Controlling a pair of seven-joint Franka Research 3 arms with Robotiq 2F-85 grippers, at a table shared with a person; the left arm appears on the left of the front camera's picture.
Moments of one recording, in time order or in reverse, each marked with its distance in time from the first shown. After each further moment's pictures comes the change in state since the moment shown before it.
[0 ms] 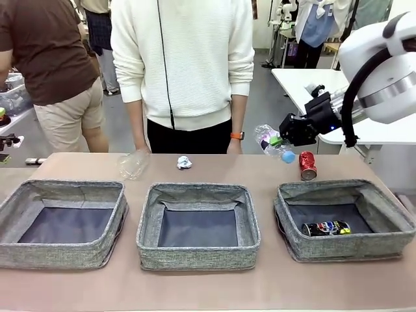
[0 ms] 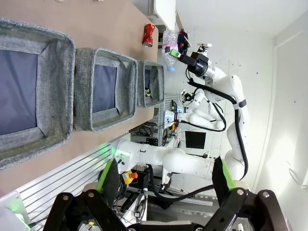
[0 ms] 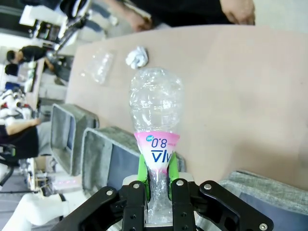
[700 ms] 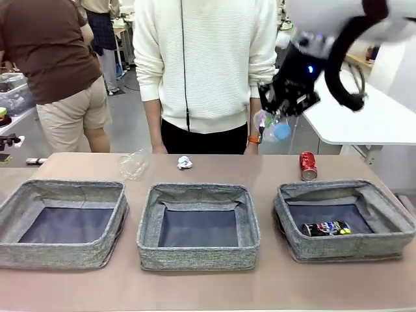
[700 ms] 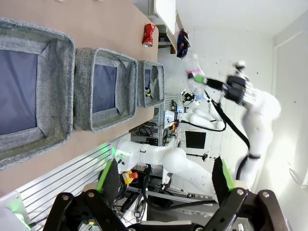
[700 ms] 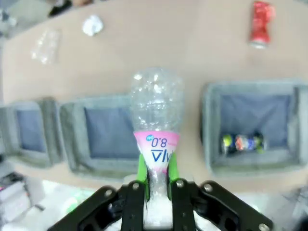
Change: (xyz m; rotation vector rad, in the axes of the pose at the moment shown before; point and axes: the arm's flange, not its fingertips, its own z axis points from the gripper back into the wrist) left arm 0.000 0.000 0.000 0.001 0.001 0.000; right arm -0.047 0.260 0.048 -0.654 0.093 -0.111
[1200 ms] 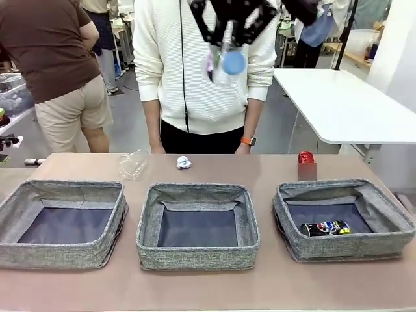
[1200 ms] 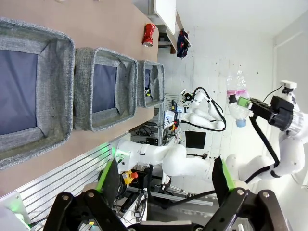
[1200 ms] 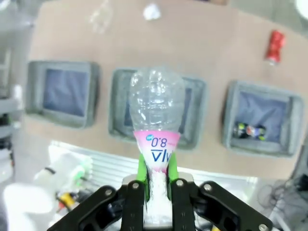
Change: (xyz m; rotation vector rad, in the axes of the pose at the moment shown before) left arm 0.000 0.000 0.000 0.000 0.000 0.000; right arm -0.012 0.128 0.108 0.025 0.029 0.226
